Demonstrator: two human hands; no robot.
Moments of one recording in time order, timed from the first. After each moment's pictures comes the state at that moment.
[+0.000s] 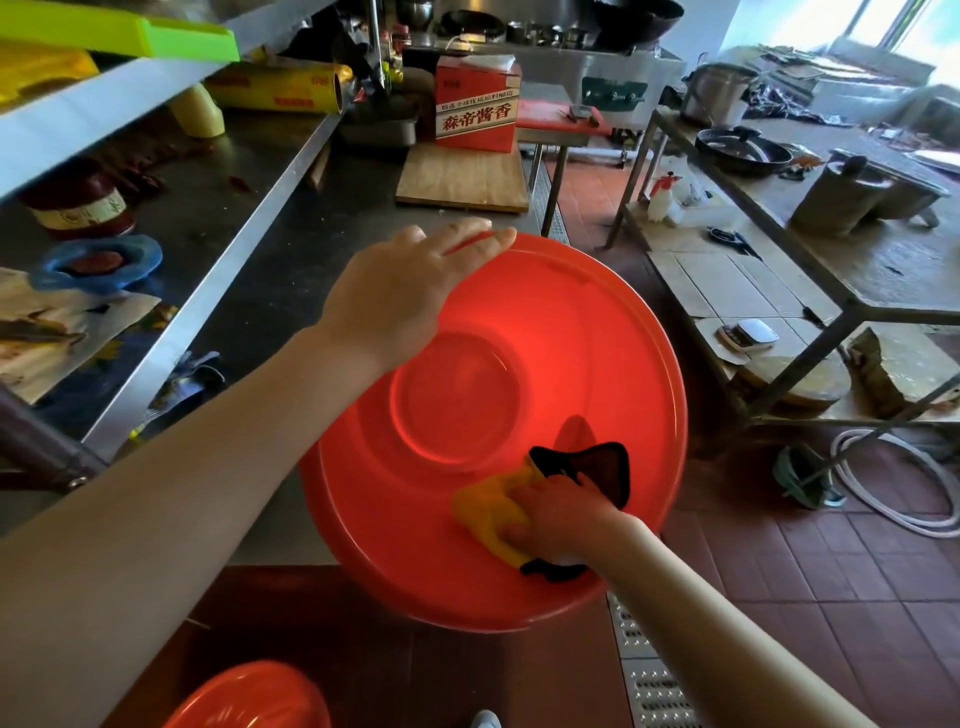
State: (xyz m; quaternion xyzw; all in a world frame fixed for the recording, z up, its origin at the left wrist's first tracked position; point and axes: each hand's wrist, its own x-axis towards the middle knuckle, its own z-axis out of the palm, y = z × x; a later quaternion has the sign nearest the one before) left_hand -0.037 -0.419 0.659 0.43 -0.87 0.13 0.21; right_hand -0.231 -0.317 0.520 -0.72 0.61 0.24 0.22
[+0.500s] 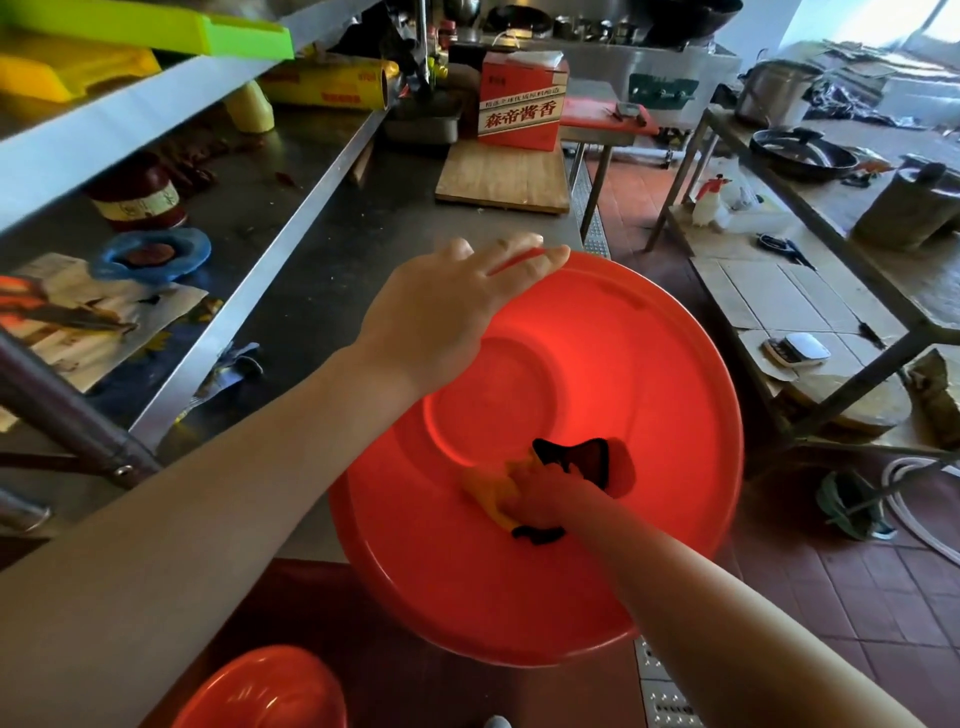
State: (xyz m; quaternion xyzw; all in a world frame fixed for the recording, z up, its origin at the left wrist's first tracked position) left_hand -0.033 -0.418 0.651 0.42 -0.87 0.14 0.21; right_hand -0.206 -0.392 0.459 -0.68 0.63 0.27 0.25
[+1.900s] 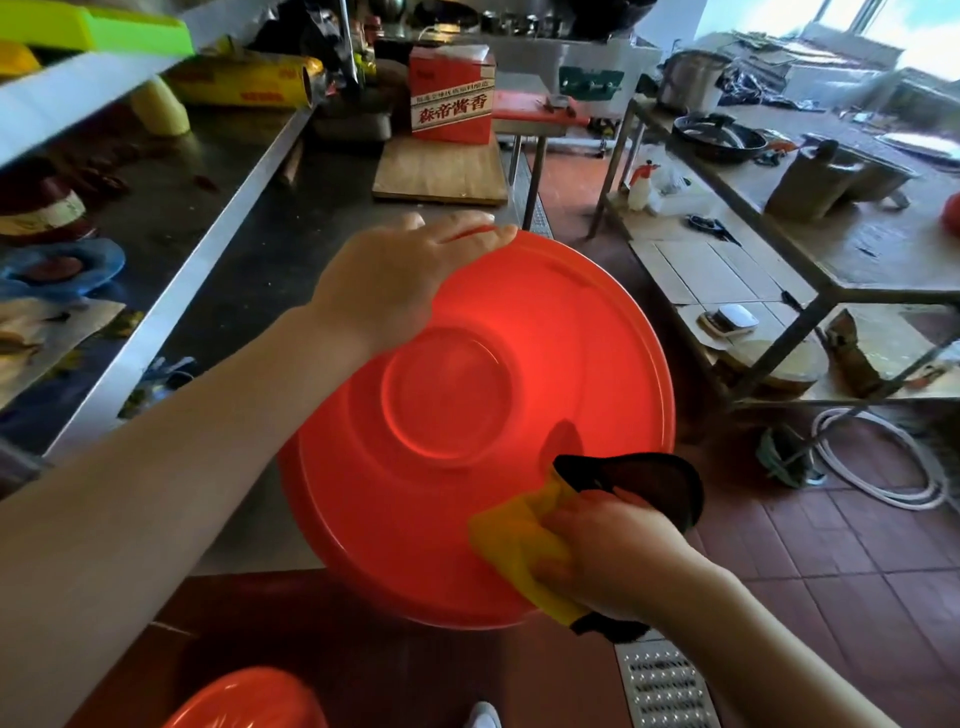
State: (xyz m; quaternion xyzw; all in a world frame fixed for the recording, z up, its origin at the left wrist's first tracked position) left_hand -0.052 -0.427 0.668 0.38 -0.89 0.14 0.20; right_hand -0.255 -0.252 0.578 -0.72 0.64 0.19 0.19
